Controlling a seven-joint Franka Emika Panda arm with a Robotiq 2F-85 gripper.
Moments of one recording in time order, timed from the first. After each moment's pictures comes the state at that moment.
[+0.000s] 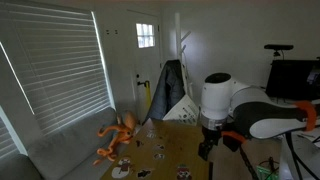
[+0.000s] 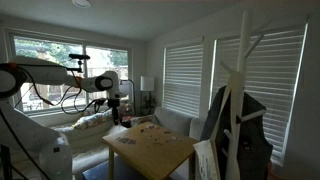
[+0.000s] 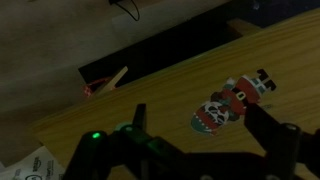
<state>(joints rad) 0.03 -0.71 0.34 -2.49 0.05 1.80 0.56</state>
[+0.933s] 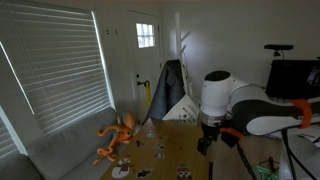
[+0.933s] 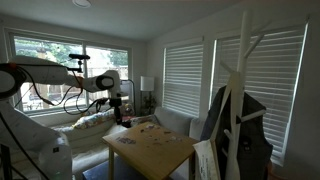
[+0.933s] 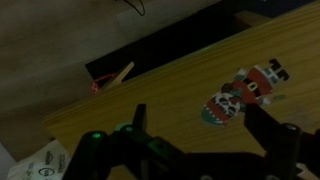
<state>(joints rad) 0.01 -0.71 0.32 -2.48 0.01 1.80 0.56</state>
